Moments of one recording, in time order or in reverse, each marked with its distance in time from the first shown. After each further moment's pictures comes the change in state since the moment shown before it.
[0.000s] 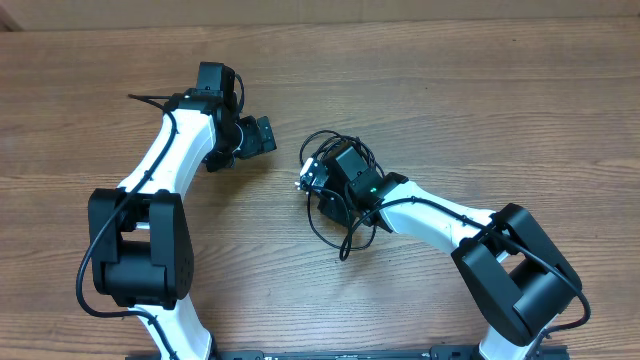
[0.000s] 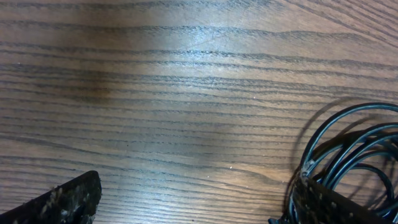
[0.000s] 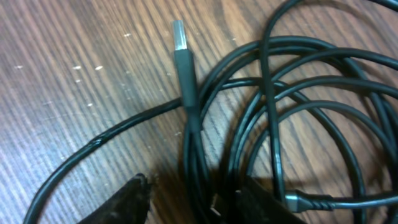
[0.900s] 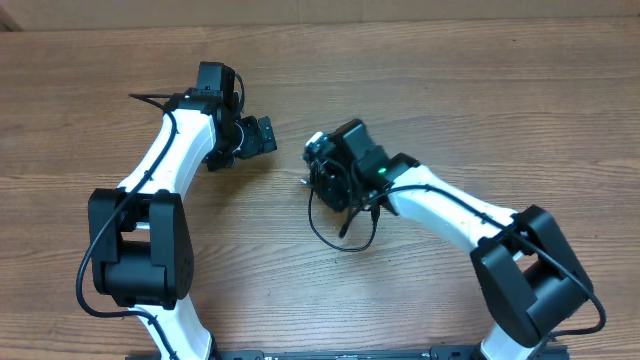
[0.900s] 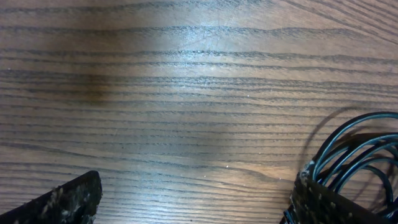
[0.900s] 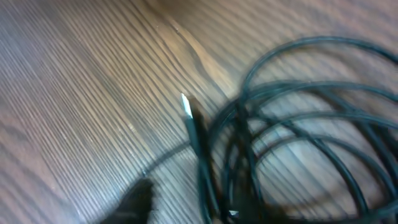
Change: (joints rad) left arm 0.000 0.000 0.000 0.004 0.015 0.029; right arm -0.083 -0.032 0.105 -0.120 -0.204 0.269
